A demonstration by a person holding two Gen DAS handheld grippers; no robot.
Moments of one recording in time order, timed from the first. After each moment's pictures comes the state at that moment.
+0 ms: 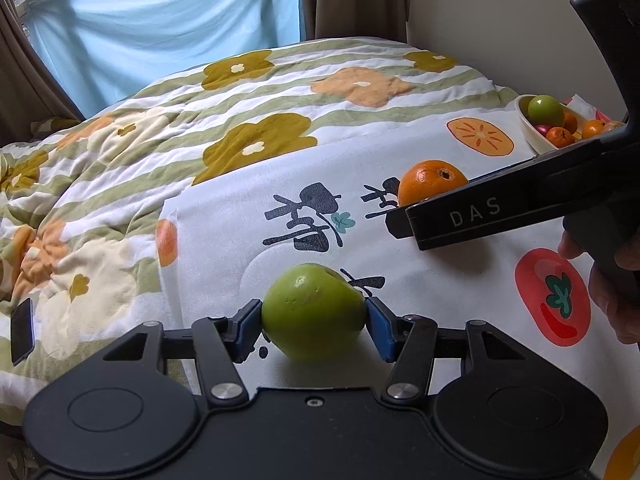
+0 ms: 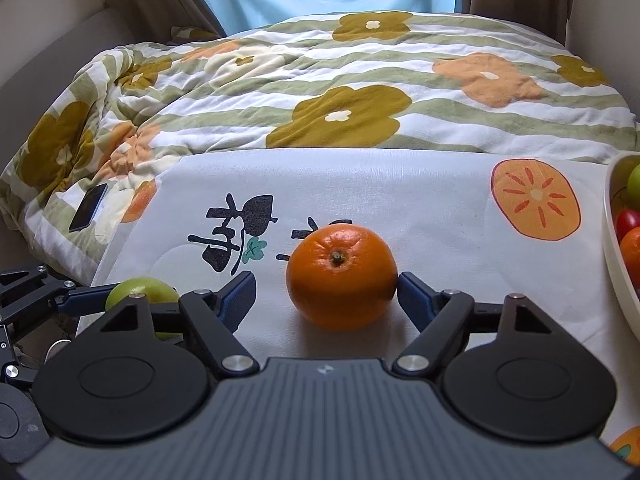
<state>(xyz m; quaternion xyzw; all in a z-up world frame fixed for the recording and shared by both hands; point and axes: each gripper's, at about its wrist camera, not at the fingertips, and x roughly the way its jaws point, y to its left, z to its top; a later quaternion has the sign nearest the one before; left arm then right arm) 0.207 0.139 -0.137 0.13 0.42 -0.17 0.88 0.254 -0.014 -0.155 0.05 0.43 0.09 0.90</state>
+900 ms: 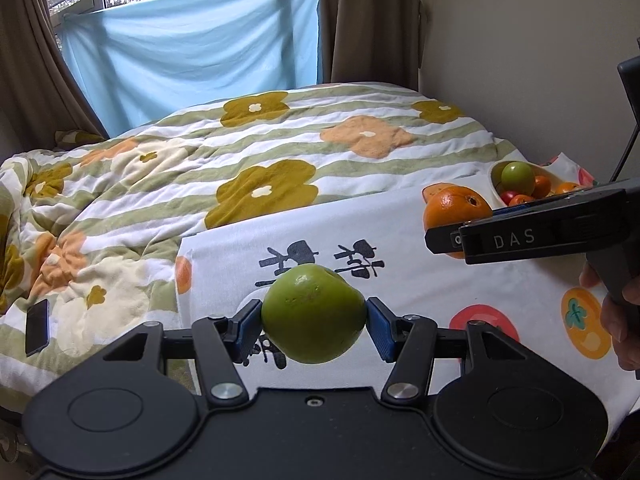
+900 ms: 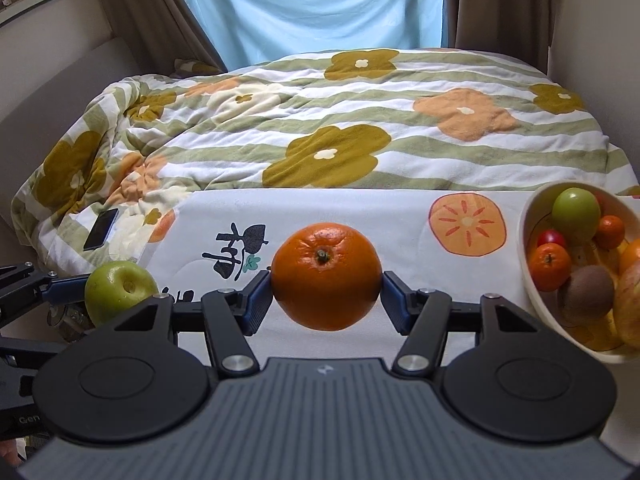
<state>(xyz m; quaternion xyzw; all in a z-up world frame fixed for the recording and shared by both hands) 0.163 0.120 -0.071 0.09 0.37 -0.15 0.91 0.203 -0.057 -0.095 0.06 0.39 0.08 0.92</state>
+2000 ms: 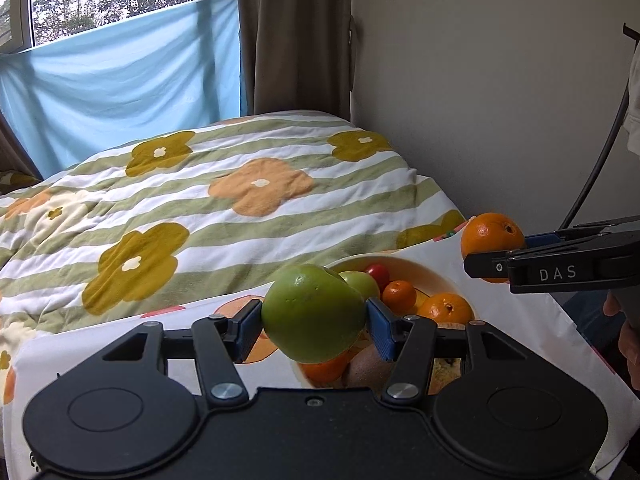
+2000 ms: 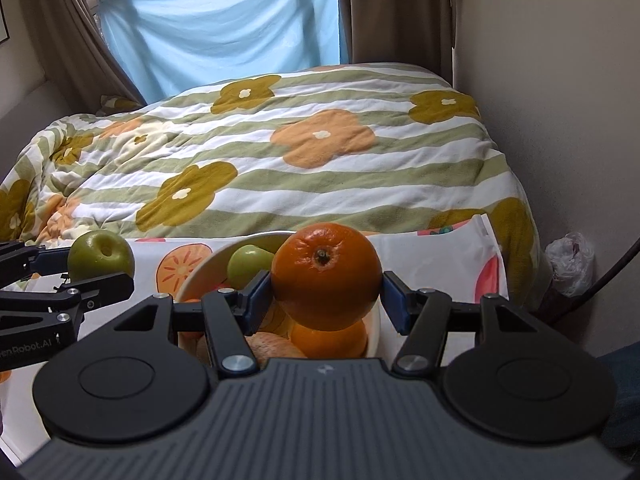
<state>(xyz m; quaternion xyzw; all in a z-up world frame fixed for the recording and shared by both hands) 0.219 -0.143 -0.044 0.08 0.36 -0.21 0.91 0.213 -0.353 -0.057 0.06 0.39 0.01 0.92</state>
